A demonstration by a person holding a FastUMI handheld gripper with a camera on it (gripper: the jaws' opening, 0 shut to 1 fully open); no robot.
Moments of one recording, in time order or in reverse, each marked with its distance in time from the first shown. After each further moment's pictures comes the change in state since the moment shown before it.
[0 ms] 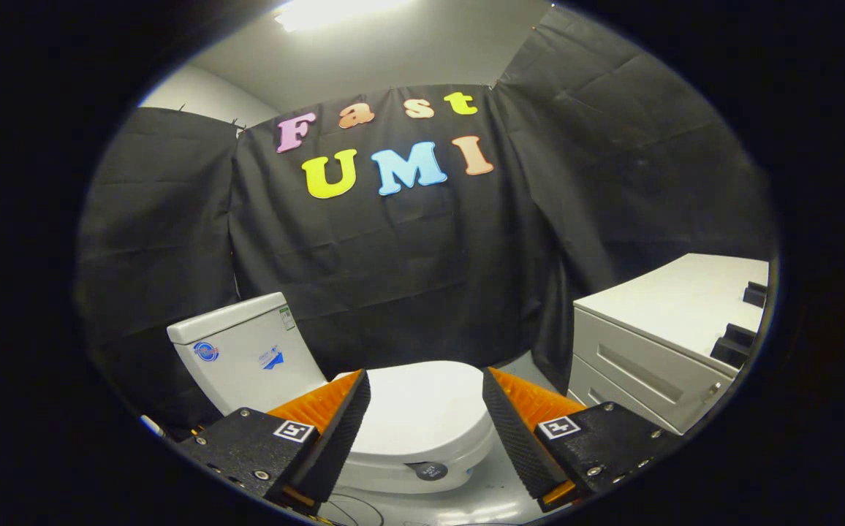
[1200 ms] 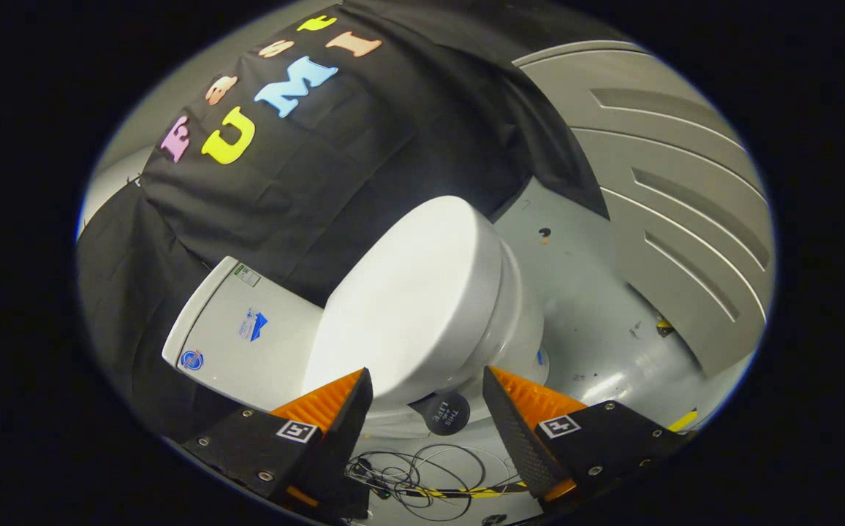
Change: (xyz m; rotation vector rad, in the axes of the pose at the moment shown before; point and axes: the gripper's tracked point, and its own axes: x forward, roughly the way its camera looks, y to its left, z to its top) arm 0.063 -0.037 -0.203 0.525 0.501 0.016
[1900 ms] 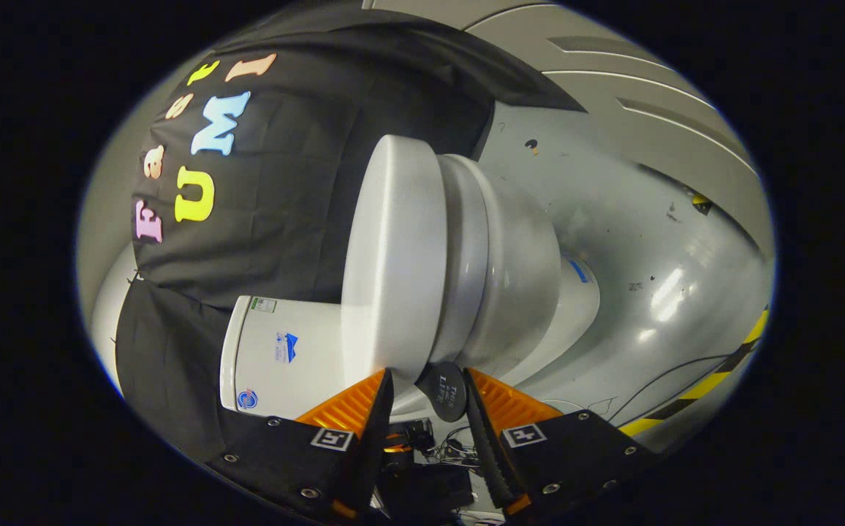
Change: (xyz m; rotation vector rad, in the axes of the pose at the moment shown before) arm 0.017 -0.011 -0.051 0.412 0.166 0.154
